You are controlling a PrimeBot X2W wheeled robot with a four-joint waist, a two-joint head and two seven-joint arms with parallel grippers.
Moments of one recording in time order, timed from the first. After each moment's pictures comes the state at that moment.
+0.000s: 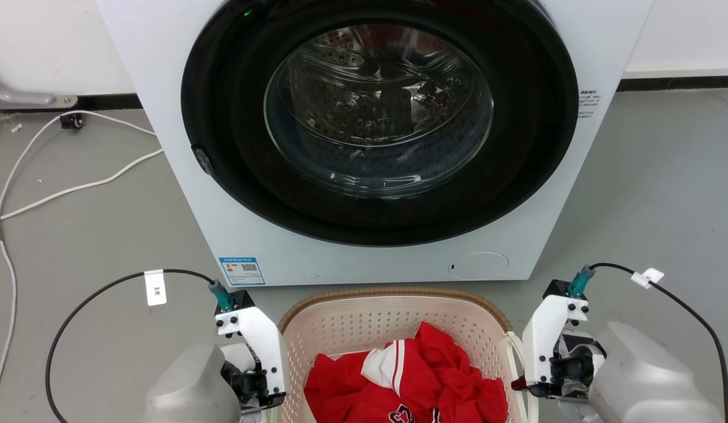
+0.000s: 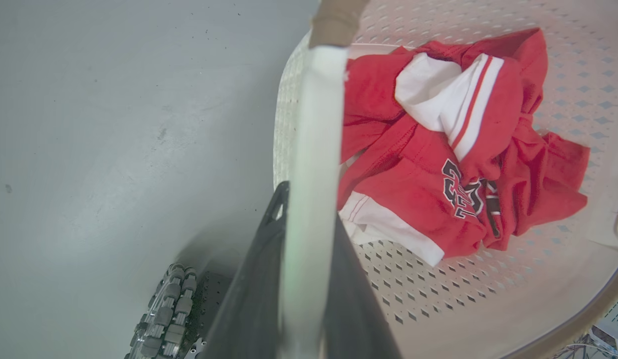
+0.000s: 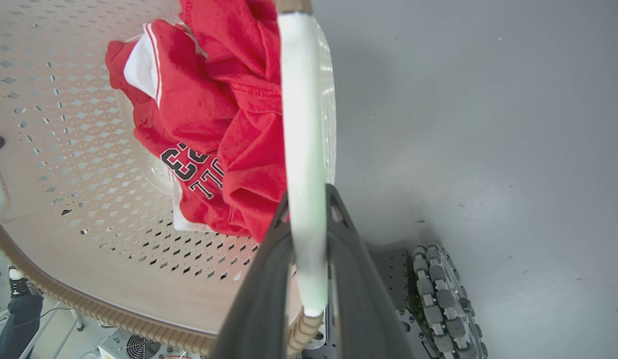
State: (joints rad) left arm -0.68 0.08 -0.44 1.29 -0.77 -0.11 0.57; right arm -0.72 -0.13 0.72 1.29 1.04 0.13 0.68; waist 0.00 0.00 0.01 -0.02
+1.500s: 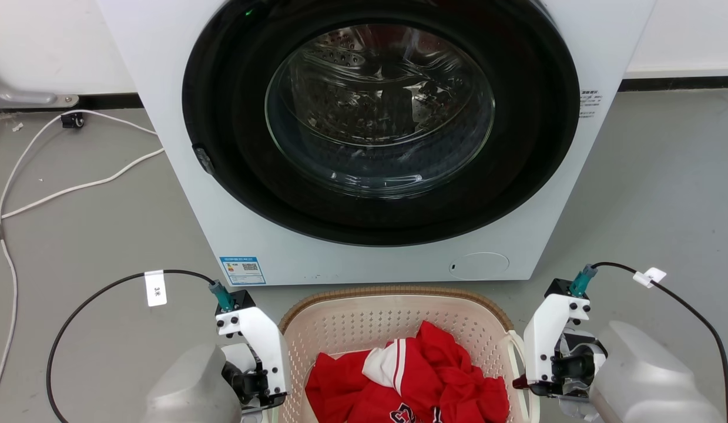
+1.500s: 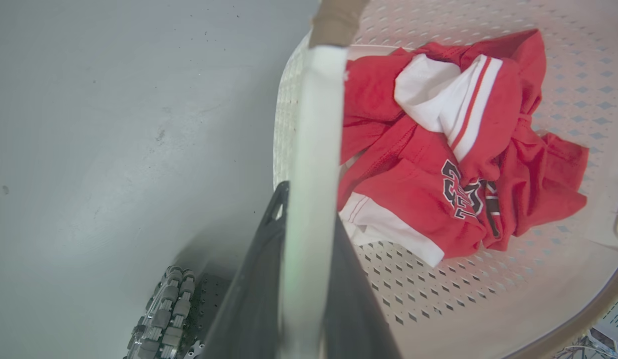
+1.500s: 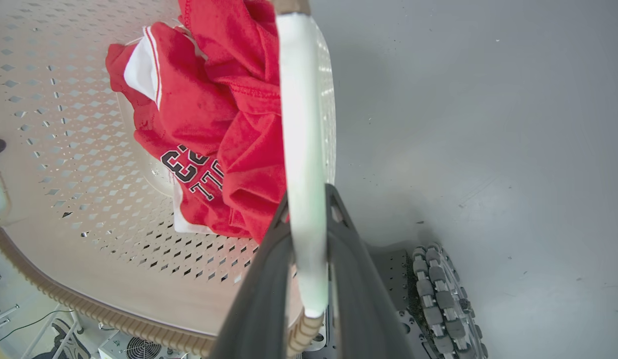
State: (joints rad) left arm -0.68 0.09 -0.46 1.29 -0.80 -0.11 0.56; right arm -0.71 -0.12 0.64 1.29 0.96 0.13 0.68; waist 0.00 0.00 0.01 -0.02
